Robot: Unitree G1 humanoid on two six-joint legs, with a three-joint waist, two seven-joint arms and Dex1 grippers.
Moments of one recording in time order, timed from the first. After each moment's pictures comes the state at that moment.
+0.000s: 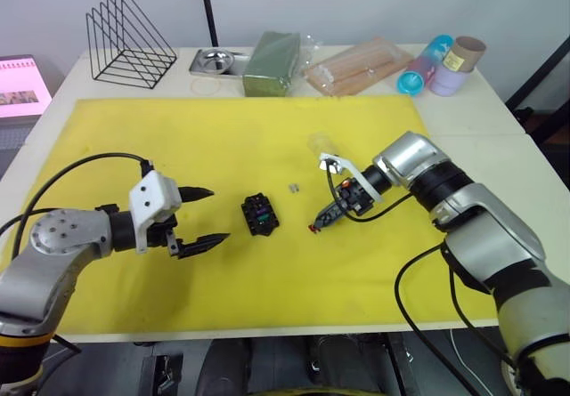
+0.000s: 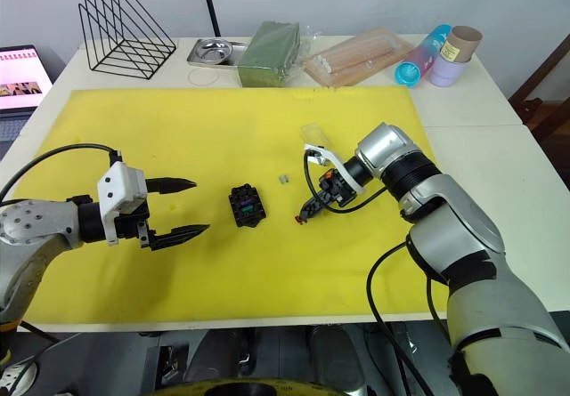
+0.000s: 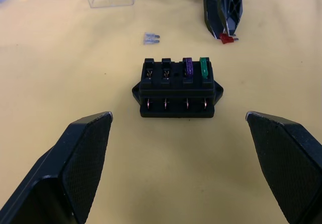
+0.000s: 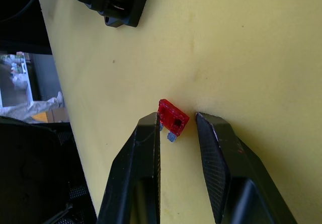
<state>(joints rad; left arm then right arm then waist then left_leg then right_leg) -0.09 0.86 0.15 -0.43 -0.49 0.46 -1.00 -1.18 -0.51 0.72 0.76 0.25 1.10 1.62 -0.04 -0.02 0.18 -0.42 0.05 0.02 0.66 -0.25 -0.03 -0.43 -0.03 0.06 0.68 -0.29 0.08</state>
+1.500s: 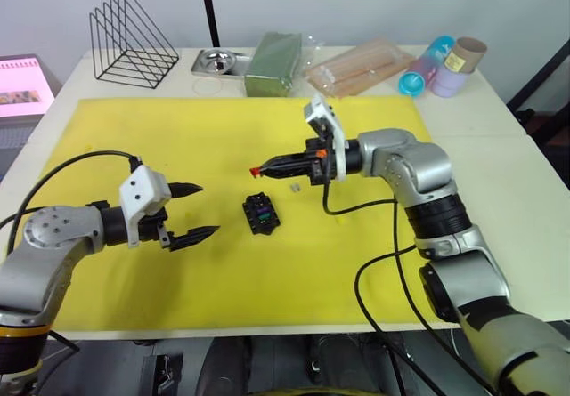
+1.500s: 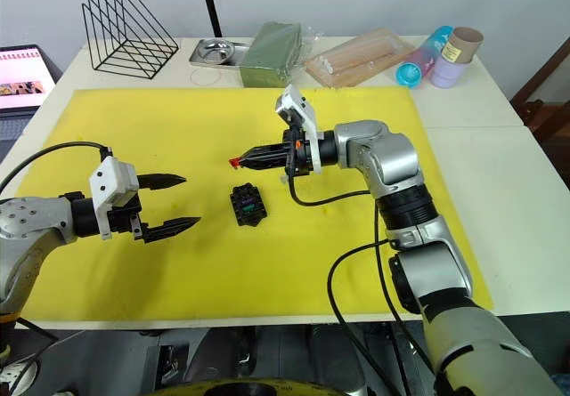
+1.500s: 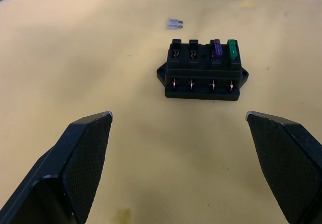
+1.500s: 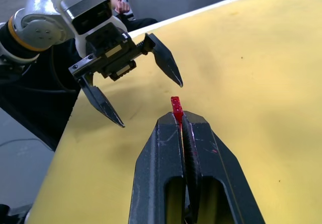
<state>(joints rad) -0.11 0.87 0.16 -0.32 -0.47 0.42 -1.02 -0.92 -0.36 0.20 0.24 0.41 0.69 1.26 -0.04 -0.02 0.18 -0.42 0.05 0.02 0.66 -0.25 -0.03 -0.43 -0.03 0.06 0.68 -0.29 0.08</state>
